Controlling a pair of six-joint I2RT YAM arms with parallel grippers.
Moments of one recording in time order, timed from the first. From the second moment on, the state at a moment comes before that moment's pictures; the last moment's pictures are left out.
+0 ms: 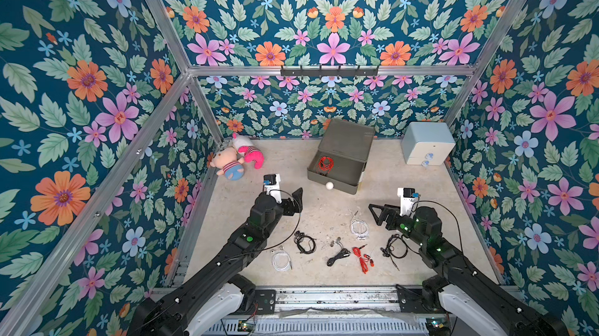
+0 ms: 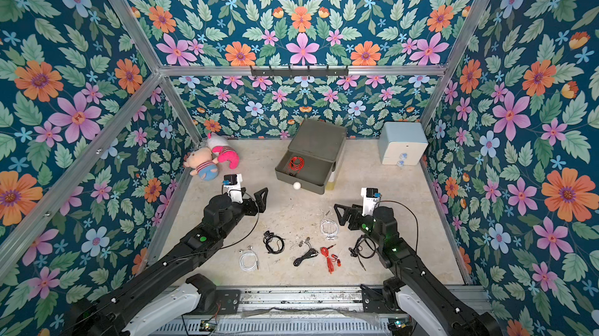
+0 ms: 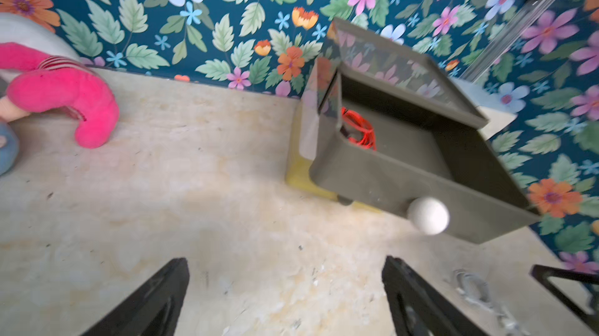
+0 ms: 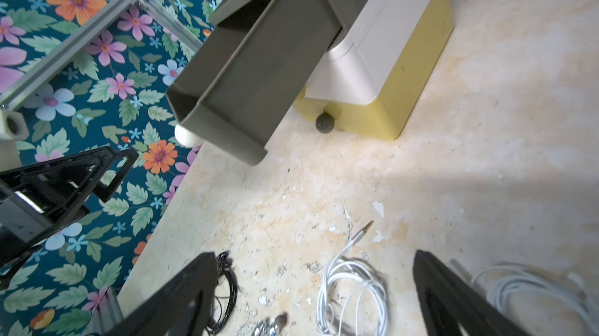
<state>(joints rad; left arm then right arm) -0.58 0.90 0.46 0.13 -0.21 -0.36 0.45 0.80 0.28 0.18 -0.25 0.59</state>
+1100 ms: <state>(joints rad) -0.58 0.85 0.29 0.34 -0.24 -0.28 0.81 0.84 0.49 -0.40 0.02 0.82</state>
